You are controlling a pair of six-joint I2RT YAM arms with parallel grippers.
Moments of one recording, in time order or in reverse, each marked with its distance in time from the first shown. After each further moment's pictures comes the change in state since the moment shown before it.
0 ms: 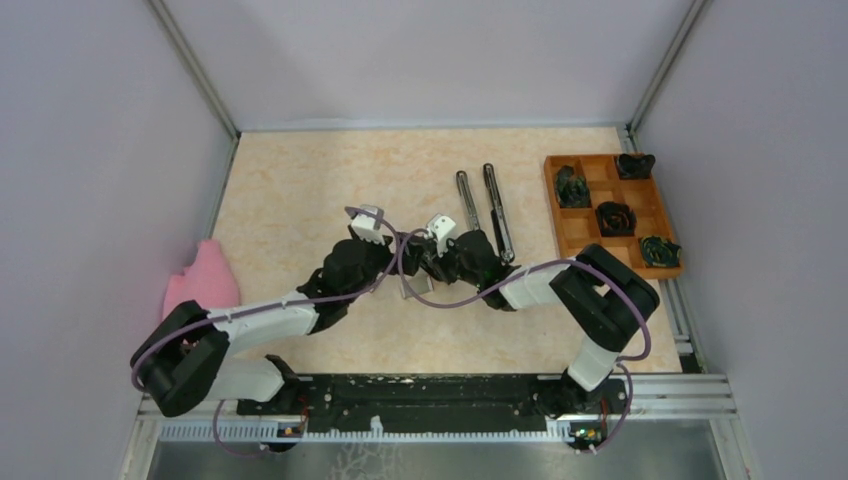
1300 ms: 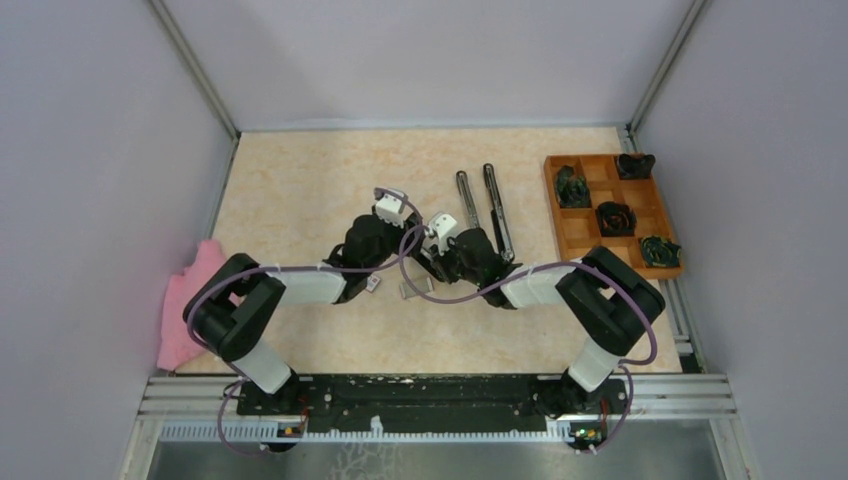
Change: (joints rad) left arm 0.108 0.315 0.180 0.093 0.103 0.204; right arm 0.000 -0.032 0.024 -0.099 0.023 0.022
